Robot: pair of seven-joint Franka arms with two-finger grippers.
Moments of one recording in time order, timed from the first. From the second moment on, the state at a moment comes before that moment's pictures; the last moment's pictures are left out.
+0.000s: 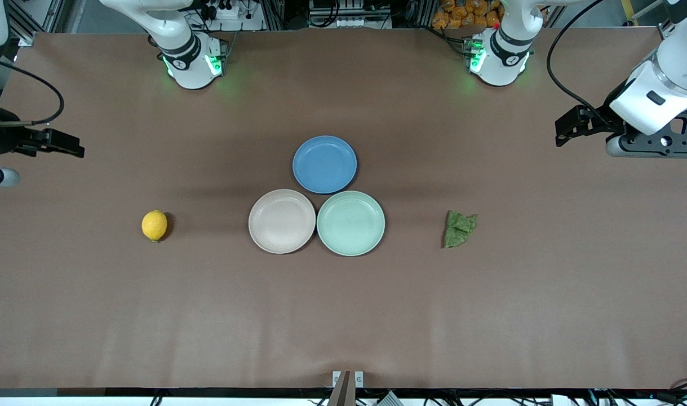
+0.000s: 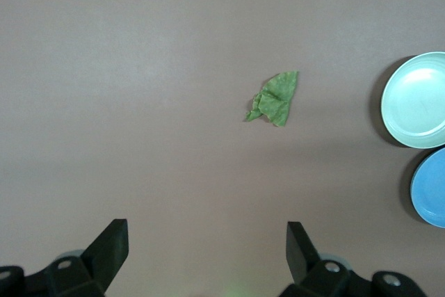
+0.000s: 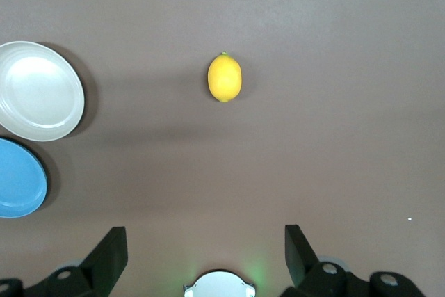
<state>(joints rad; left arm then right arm) -0.07 -0.02 -0.10 -1.62 -0.01 1.57 -0.11 0.00 0.10 -0.04 -1.49 -0.01 1.39 0.00</state>
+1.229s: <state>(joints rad) -0.07 -0.02 -0.10 -1.62 -0.01 1.57 -0.11 0.00 0.06 -0.03 -1.53 -0.01 1.50 0.00</state>
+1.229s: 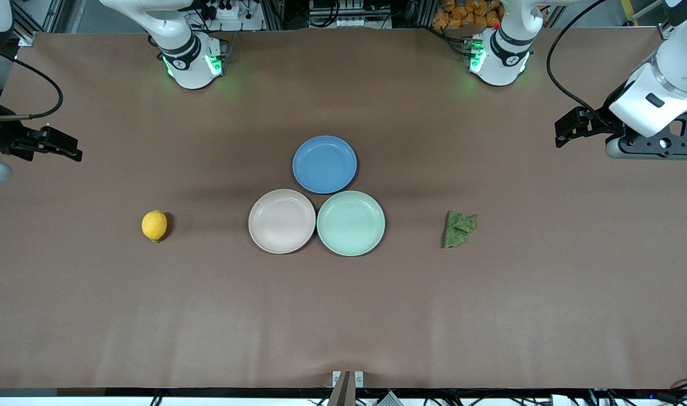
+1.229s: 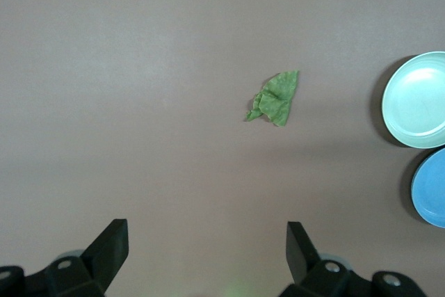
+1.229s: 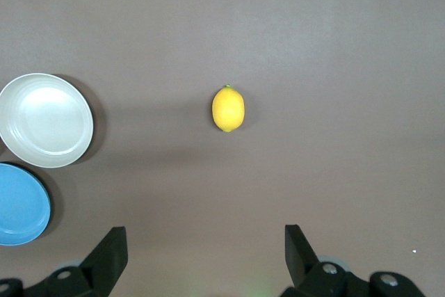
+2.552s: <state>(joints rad) -0.07 -0.02 -0.10 -1.62 -0.01 1.57 -0.11 0.01 0.05 -0.02 -1.53 -0.01 1.52 0.00</state>
